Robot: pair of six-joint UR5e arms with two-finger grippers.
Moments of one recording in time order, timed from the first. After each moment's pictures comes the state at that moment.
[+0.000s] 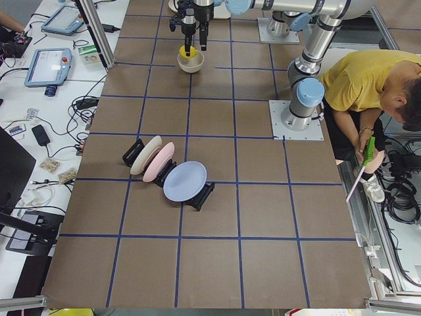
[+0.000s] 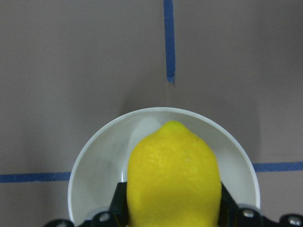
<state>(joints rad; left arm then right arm) -1.55 -1.53 -1.55 -1.64 1.58 0.05 1.95 -1.08 1.58 -2.16 -1.55 0.44</state>
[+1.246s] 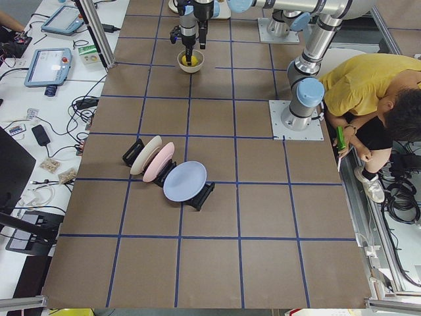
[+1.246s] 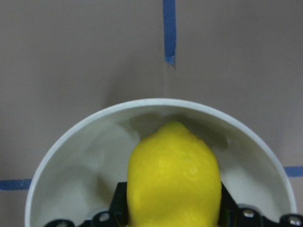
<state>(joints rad) -1.54 -1.53 -1.54 -1.64 1.57 0.05 1.95 -1.01 1.58 -2.17 -1.55 0.43</state>
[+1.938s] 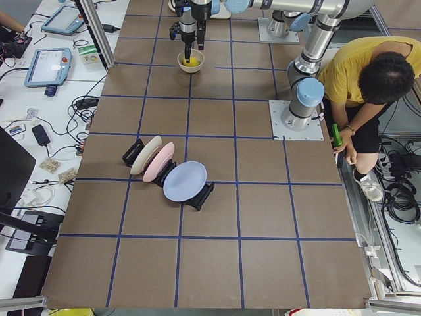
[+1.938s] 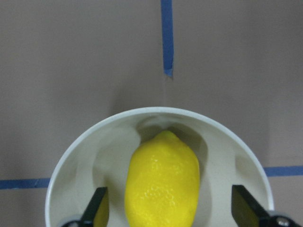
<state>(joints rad) -1.55 -1.55 -1.52 -1.64 1.57 0.05 1.95 -1.06 1.57 -2.15 -1.55 0.43</state>
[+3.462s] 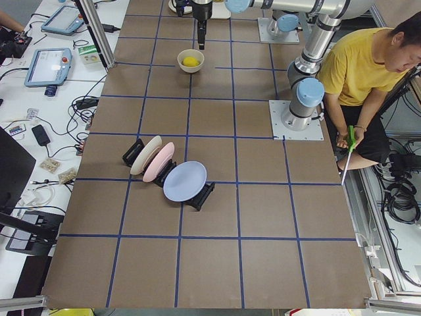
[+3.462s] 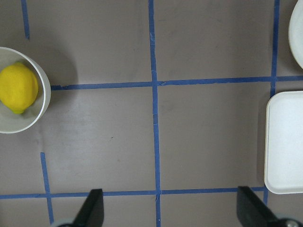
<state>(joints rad) -1.55 -1.54 -1.53 -1.64 1.56 0.05 1.53 -1.58 1.58 -1.56 -1.55 -0.01</state>
